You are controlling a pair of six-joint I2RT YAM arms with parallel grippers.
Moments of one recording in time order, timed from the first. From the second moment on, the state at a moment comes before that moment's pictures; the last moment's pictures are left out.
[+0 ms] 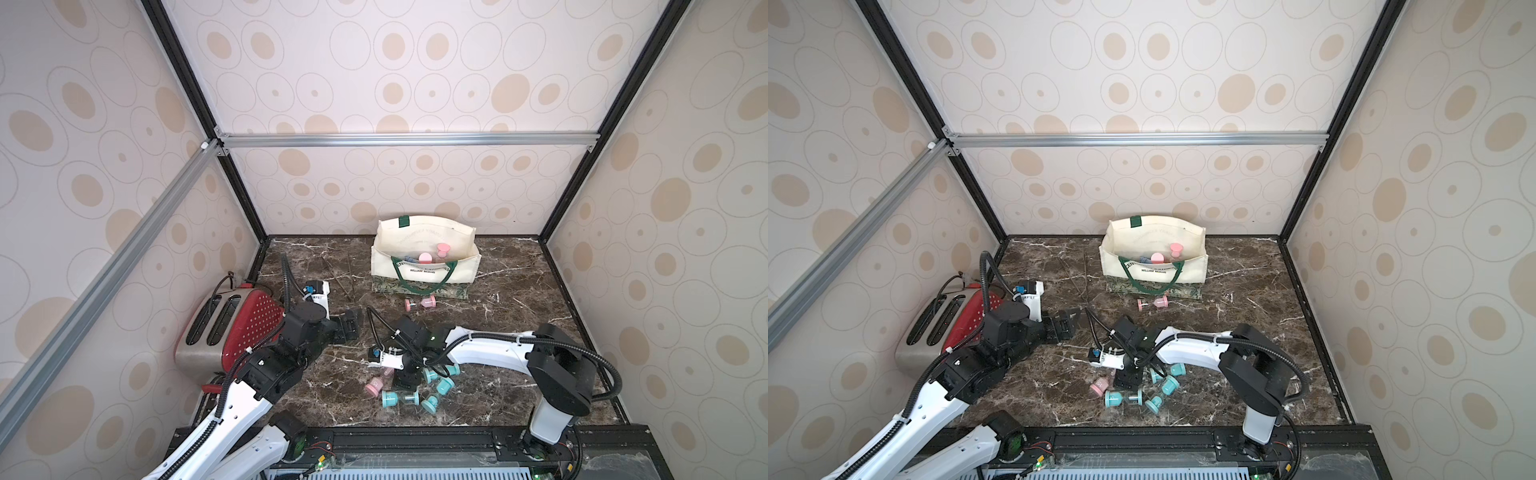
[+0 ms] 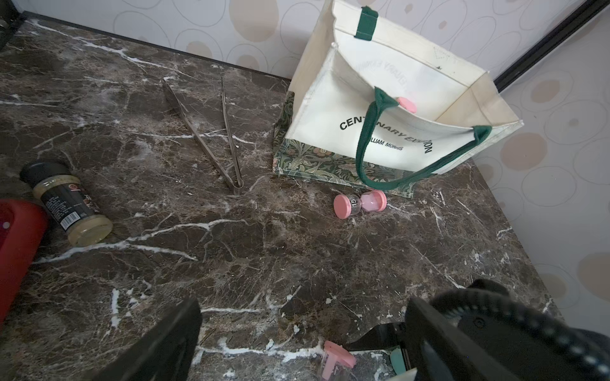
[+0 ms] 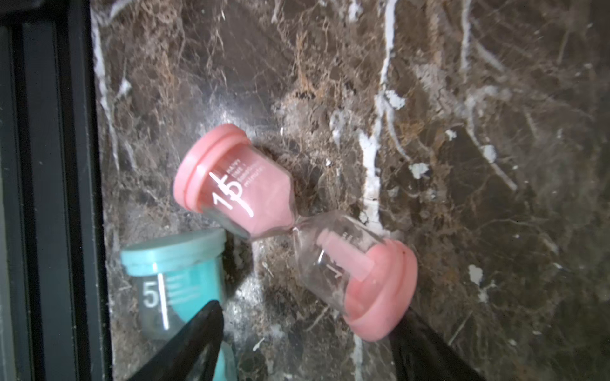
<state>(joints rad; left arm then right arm) -0.58 0.75 0.80 -0.58 -0.20 -0.53 1.02 1.77 1.09 -0.50 -0.24 -0.45</state>
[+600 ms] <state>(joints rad) -0.58 0.75 0.80 -0.59 -0.23 -0.53 1.02 1.89 1.24 -0.53 -0.18 -0.56</state>
